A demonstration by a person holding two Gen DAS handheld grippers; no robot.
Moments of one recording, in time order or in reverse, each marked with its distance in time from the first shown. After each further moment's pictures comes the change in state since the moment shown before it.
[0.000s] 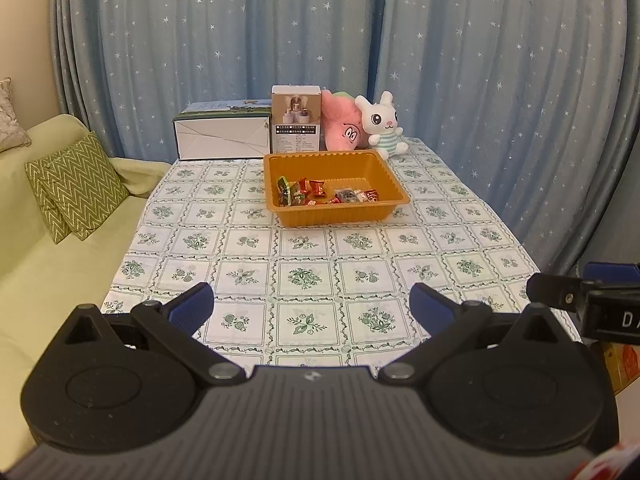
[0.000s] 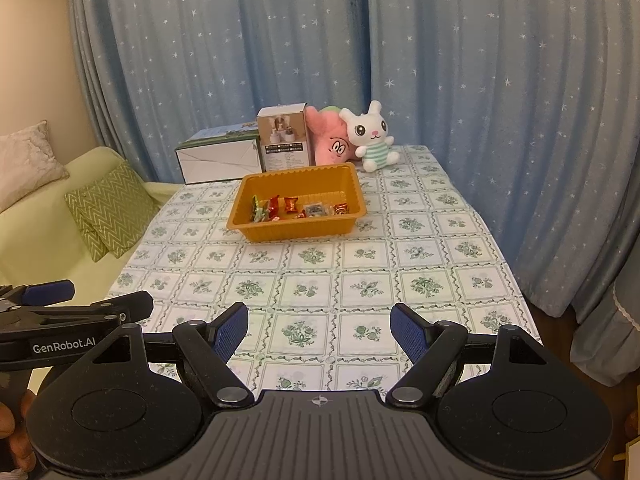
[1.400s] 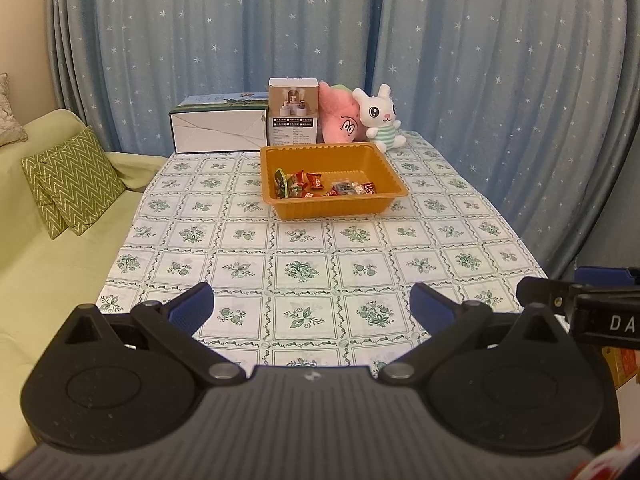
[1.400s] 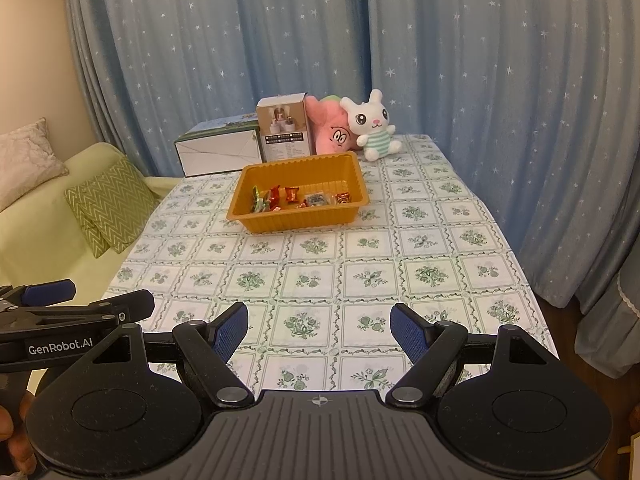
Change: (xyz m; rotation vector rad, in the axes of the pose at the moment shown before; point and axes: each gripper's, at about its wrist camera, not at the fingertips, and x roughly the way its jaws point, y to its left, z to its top) left arm 0.006 -0.001 -0.002 -0.002 0.017 -0.006; right arm 0.012 0.001 -0.007 0.015 0.021 0.004
